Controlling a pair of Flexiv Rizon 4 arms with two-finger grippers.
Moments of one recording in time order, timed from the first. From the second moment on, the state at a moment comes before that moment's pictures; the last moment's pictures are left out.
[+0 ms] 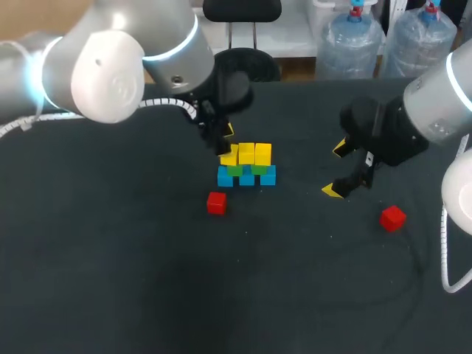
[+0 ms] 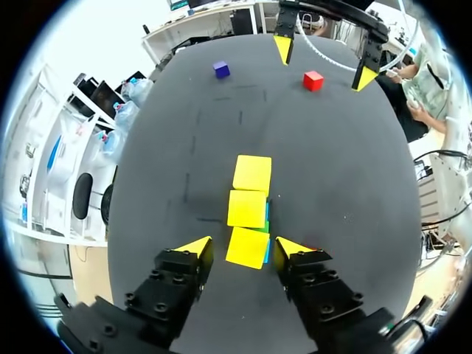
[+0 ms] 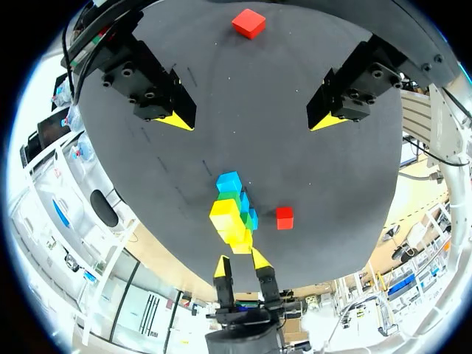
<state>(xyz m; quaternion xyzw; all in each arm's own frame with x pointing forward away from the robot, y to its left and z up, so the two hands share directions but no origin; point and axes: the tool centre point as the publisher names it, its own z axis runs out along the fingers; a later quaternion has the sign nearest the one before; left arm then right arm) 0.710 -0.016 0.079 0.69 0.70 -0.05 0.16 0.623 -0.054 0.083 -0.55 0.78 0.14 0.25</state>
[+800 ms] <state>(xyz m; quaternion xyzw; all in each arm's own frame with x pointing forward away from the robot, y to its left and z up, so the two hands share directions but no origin) 0.690 0.031 0.080 0.68 0.72 -0.04 0.15 0.623 -0.054 0.083 -0.55 0.78 0.14 0.25</state>
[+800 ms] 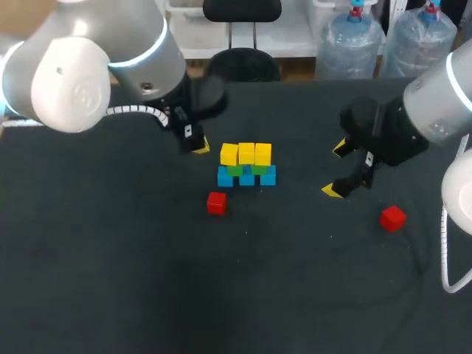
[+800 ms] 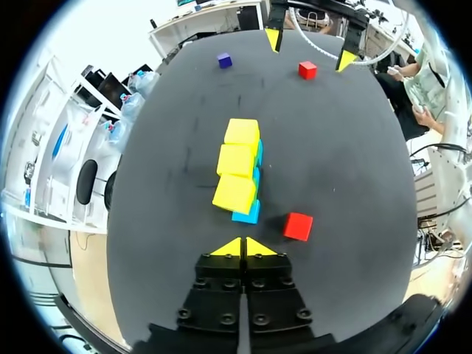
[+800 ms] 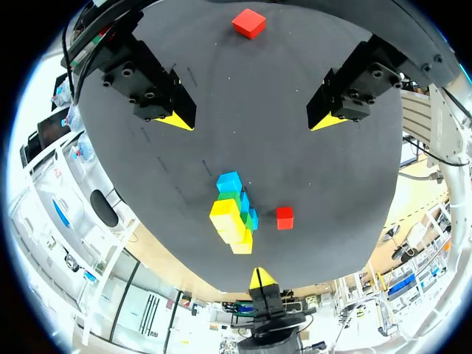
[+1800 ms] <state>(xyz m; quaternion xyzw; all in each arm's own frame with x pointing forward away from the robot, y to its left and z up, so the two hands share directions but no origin) 0.695 0.013 0.063 0.67 0.72 -0.06 0.15 0.623 -0.054 0.083 -0.55 0.78 0.14 0.25</state>
